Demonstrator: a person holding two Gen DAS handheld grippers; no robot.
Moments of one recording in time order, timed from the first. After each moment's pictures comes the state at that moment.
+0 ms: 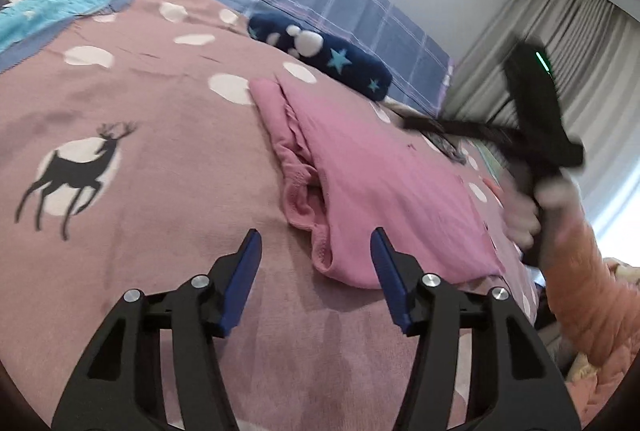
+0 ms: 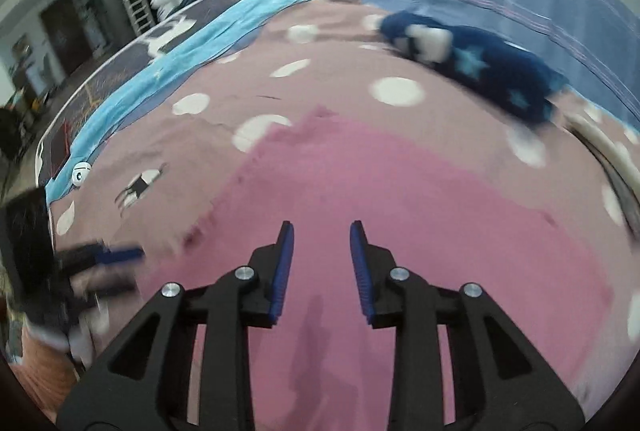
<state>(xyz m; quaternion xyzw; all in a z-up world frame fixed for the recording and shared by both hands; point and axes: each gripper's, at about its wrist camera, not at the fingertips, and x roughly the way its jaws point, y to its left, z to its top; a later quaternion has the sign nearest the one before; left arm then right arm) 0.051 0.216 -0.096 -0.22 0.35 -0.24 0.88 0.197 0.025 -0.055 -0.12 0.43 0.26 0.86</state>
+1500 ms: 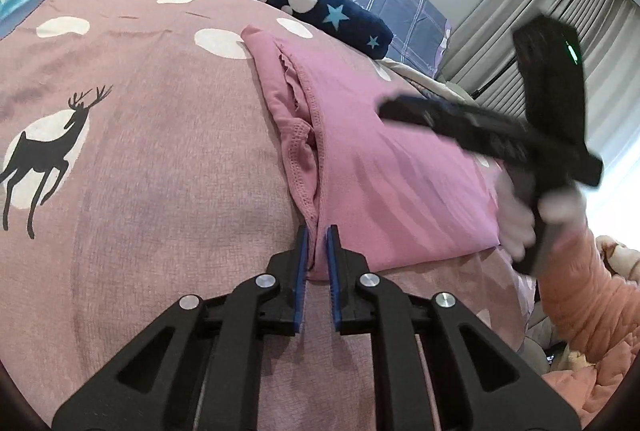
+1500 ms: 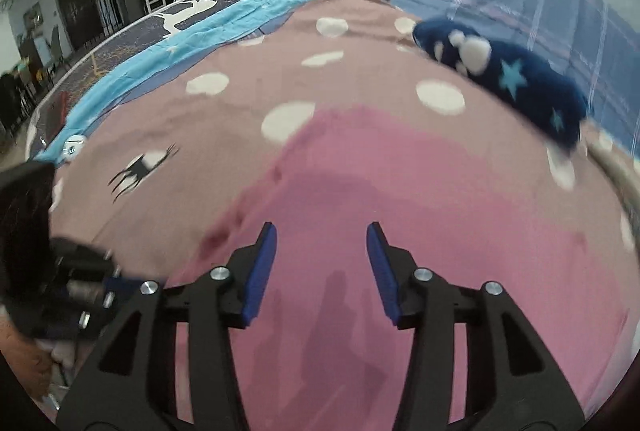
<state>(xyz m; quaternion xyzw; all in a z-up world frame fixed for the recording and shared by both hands) 0.060 0.210 -0.116 -0.19 0.40 -0.26 0.86 0.152 0.025 -0.085 -0.13 0.41 0.26 0.87</state>
